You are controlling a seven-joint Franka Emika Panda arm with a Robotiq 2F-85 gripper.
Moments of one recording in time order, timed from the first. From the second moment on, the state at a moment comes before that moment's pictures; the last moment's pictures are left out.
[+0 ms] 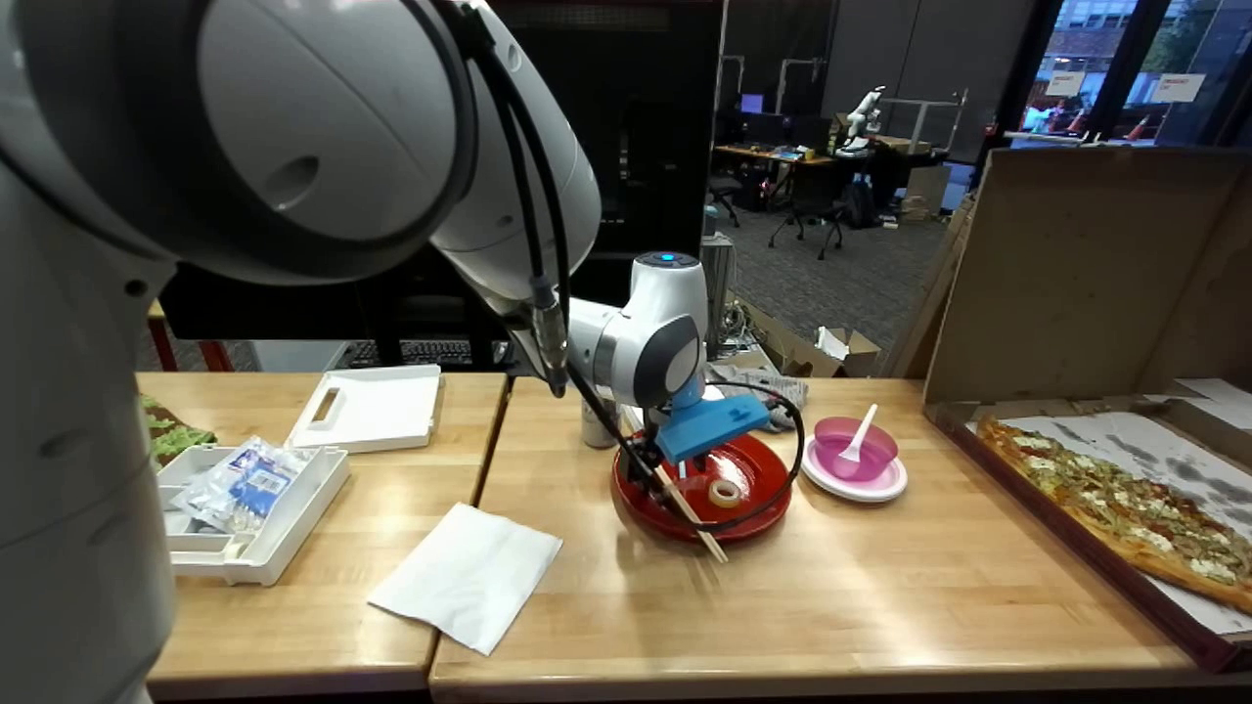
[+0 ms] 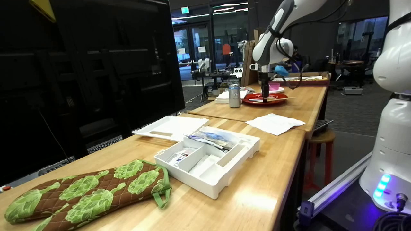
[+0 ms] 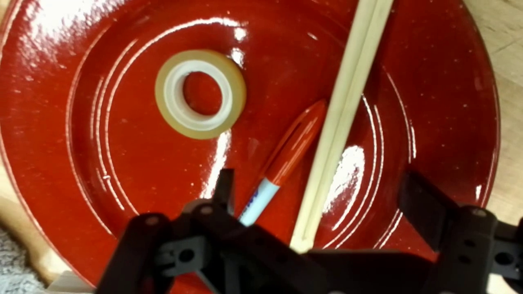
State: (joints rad) arm -0.14 0.19 -0.09 -2.22 -0.06 2.56 -1.01
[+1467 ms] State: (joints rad) arm -0.14 0.14 -0.08 -2.21 -0.15 2.52 -0.93
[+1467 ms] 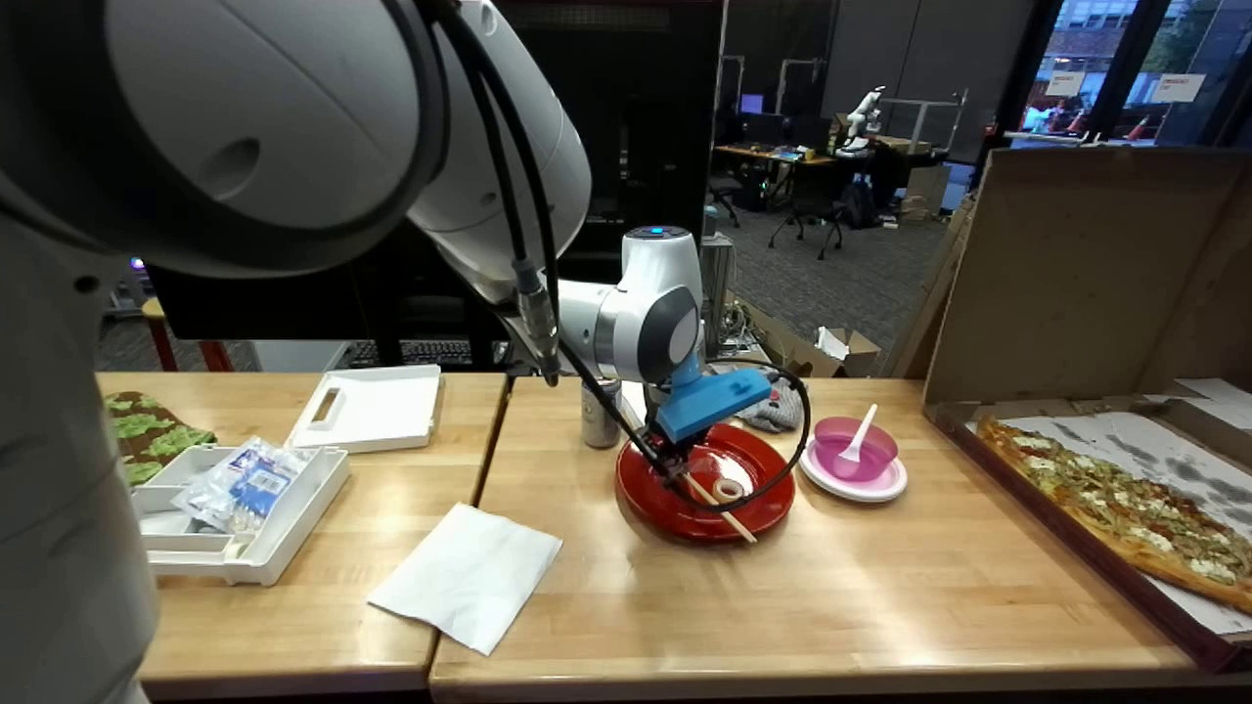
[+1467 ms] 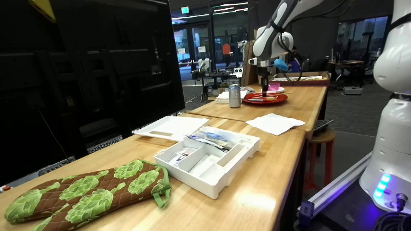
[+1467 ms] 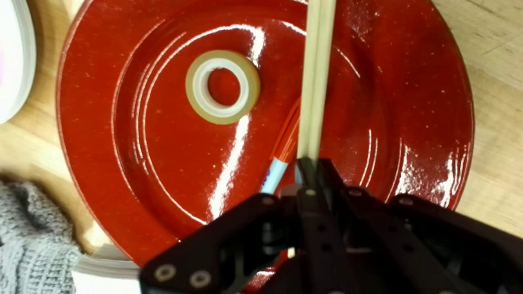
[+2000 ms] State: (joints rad) arm -0.16 0.11 -0.11 -2.20 -0.14 2.52 -0.89
